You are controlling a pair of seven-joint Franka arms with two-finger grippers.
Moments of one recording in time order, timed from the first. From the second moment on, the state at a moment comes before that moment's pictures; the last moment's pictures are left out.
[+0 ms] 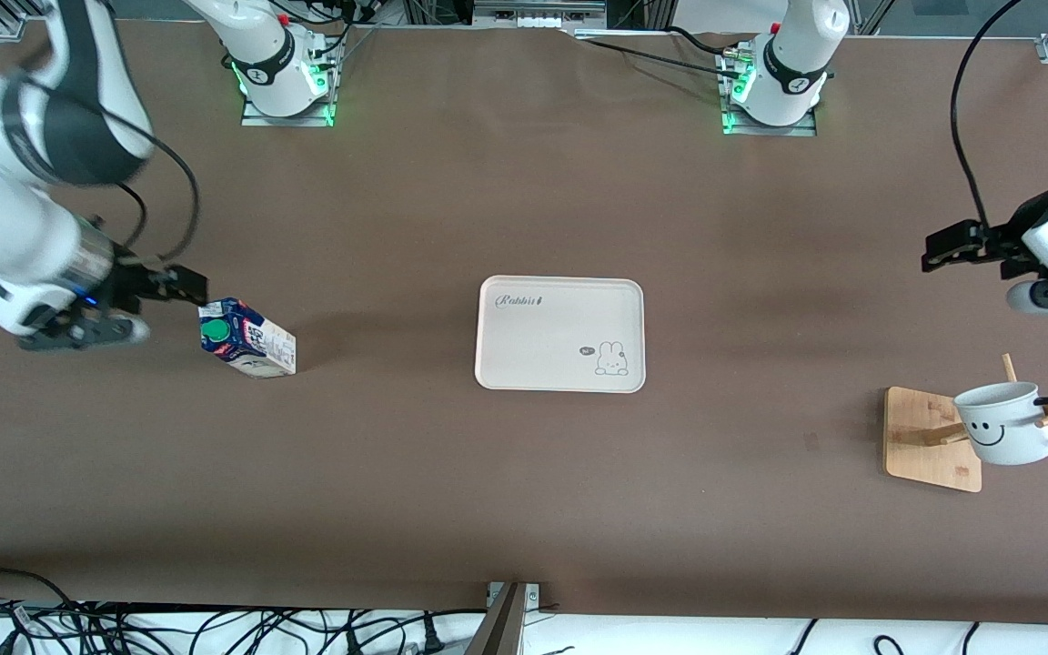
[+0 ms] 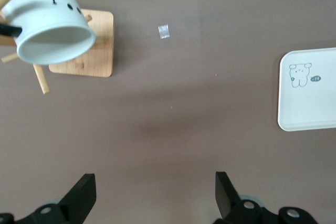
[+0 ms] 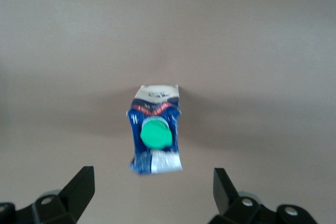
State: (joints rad) left arm -0.13 0.20 0.15 -1.44 -0.03 1.54 0.11; right arm 0.06 0.24 0.04 -1.77 0.00 1.95 -0.01
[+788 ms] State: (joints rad) left arm -0.13 0.25 0.15 -1.51 -0.12 2.02 0.12; right arm 0.08 0.27 0.04 -1.95 0.00 2.19 0.01
